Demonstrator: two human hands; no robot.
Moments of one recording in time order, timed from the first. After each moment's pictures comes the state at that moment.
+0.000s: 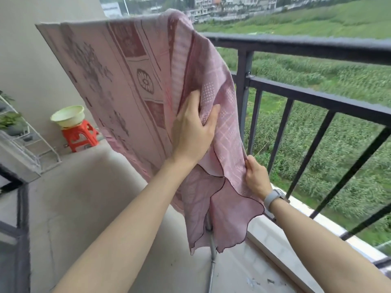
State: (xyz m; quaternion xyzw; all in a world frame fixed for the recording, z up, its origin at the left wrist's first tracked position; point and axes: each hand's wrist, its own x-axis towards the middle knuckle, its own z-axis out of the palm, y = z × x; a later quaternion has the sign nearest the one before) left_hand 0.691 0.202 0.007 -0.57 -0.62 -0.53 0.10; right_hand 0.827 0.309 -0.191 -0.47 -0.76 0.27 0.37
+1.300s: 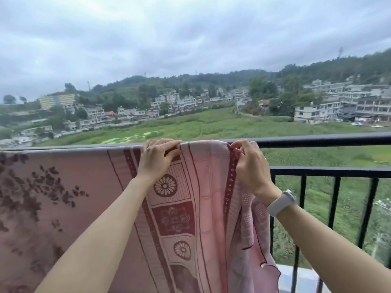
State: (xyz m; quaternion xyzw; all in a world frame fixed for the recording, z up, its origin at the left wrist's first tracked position) left_hand 0.460 0.290 0.135 -0.78 -0.42 -0.45 0.09; right_hand 0.683 0.219 0.108 -0.57 -0.62 -0.07 0.54
